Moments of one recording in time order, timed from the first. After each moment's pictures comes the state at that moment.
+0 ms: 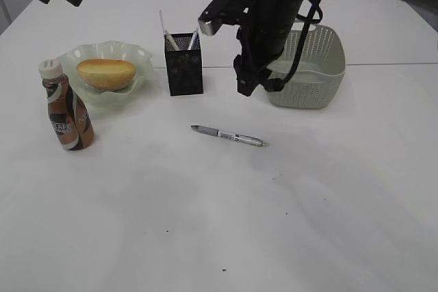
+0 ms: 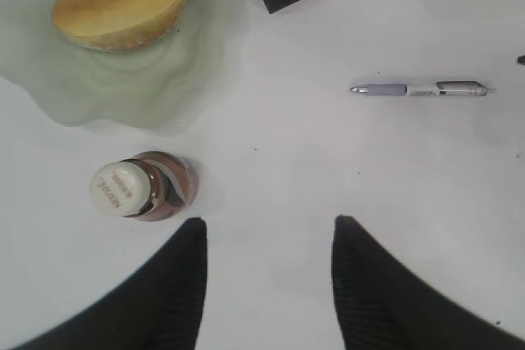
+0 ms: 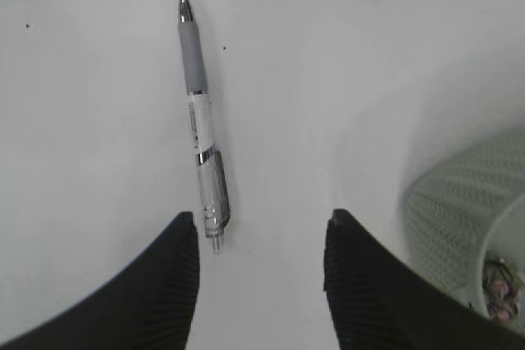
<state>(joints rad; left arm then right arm) -0.29 1.78 -1.88 -0.06 1.25 0.00 0.38 2.30 -2.20 0.07 1.24 -0.75</state>
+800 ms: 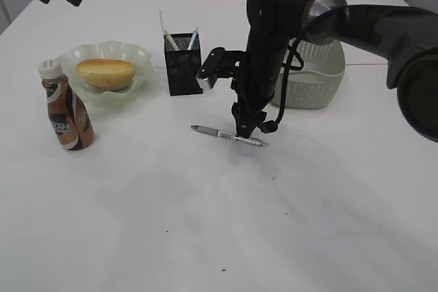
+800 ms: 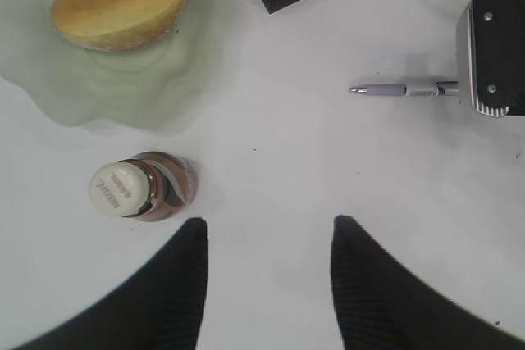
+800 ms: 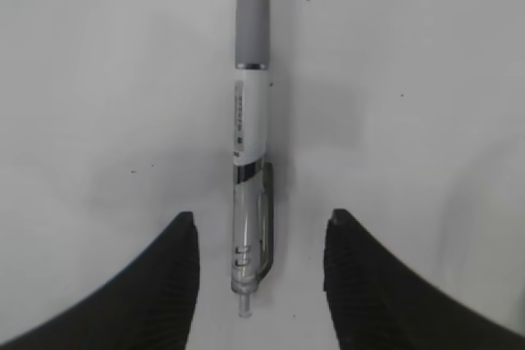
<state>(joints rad) -0.29 1.78 -1.88 -0.06 1.25 0.00 0.38 2.47 -2.21 0.09 1.23 -0.89</state>
